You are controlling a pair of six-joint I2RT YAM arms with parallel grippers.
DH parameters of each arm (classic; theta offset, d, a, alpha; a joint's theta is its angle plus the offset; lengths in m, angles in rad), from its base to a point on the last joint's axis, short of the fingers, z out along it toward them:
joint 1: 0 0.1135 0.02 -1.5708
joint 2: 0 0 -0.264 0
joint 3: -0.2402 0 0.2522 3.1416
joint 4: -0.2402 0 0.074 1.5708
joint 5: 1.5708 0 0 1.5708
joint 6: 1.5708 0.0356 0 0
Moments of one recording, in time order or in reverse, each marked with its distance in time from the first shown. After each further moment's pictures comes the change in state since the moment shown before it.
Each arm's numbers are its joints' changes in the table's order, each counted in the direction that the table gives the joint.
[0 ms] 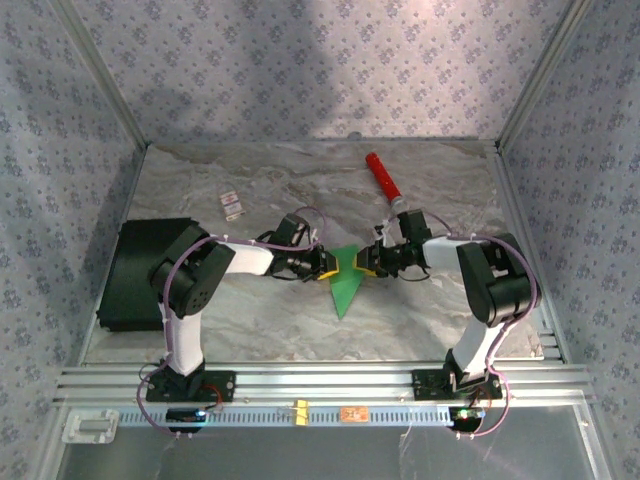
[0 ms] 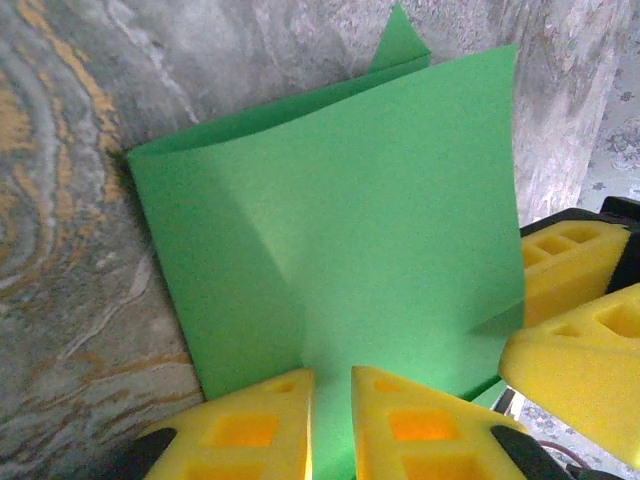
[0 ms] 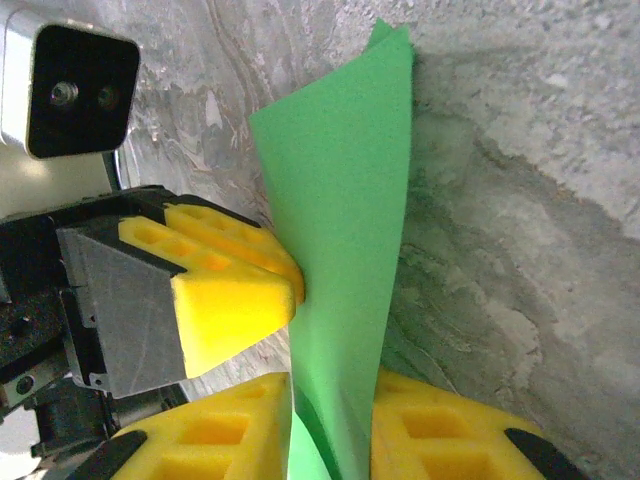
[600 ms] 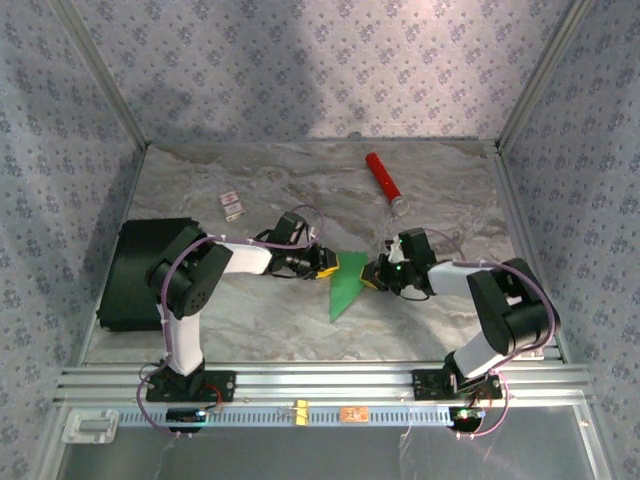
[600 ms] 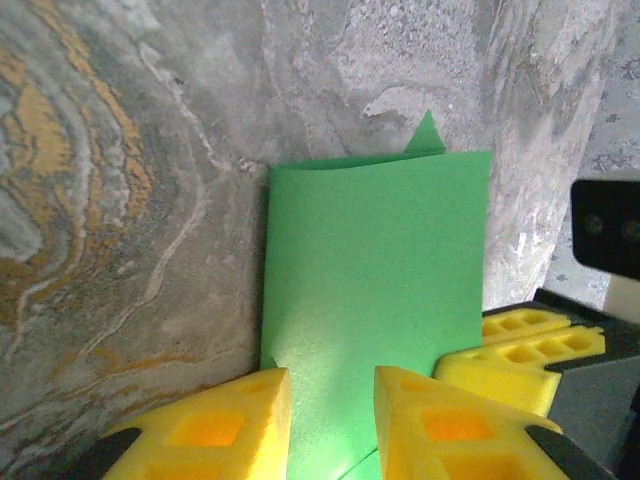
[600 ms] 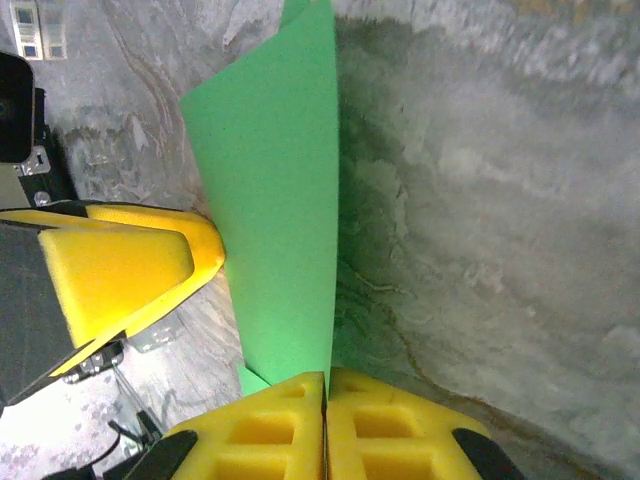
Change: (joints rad) left arm 0.005 -0.015 0.000 0.003 -0.005 -0.042; right arm 0.084 -0.195 0.248 0.203 0.235 0.348
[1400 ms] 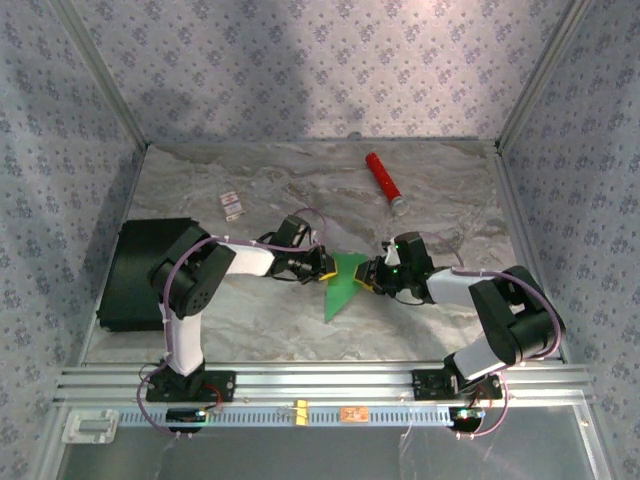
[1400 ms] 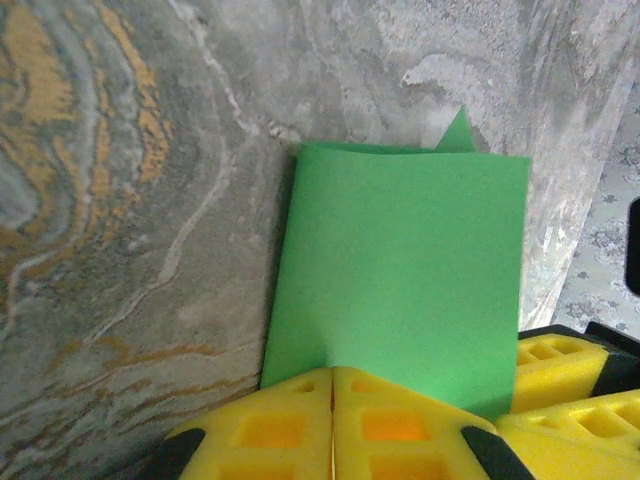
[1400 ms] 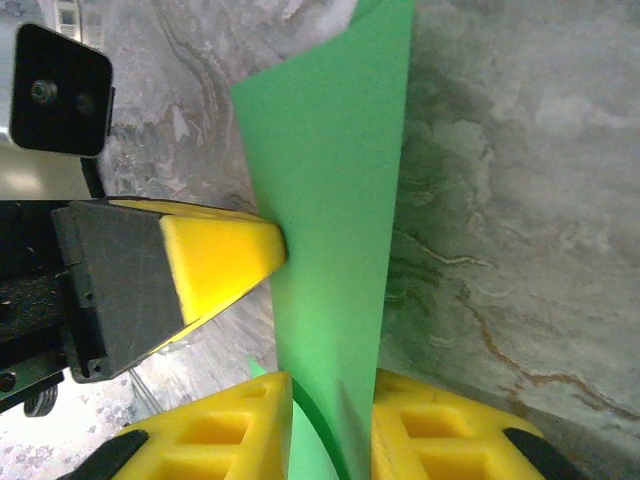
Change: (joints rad) left arm -0.020 0.014 0.001 -0.017 -0.019 0.009; right arm 0.043 -0.045 0.041 0.092 0.018 0.064
